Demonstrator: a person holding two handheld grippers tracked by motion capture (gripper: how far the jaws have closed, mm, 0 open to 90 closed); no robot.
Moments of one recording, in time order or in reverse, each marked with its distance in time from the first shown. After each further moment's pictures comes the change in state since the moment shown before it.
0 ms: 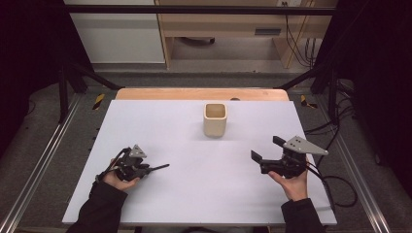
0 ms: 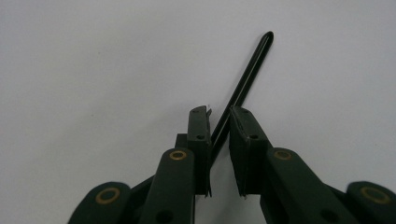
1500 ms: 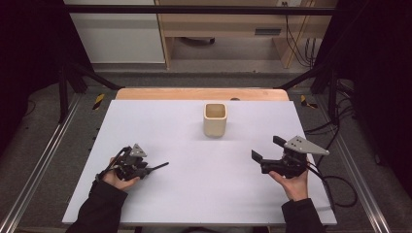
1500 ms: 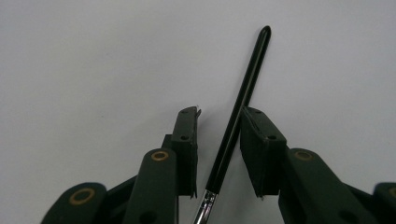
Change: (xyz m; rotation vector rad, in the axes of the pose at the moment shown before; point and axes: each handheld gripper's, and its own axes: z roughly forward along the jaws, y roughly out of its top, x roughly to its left) left arm 0.002 0.002 0.002 0.020 0.010 0.020; right arm -0.001 0.001 -0.001 -0.005 0.007 0.002
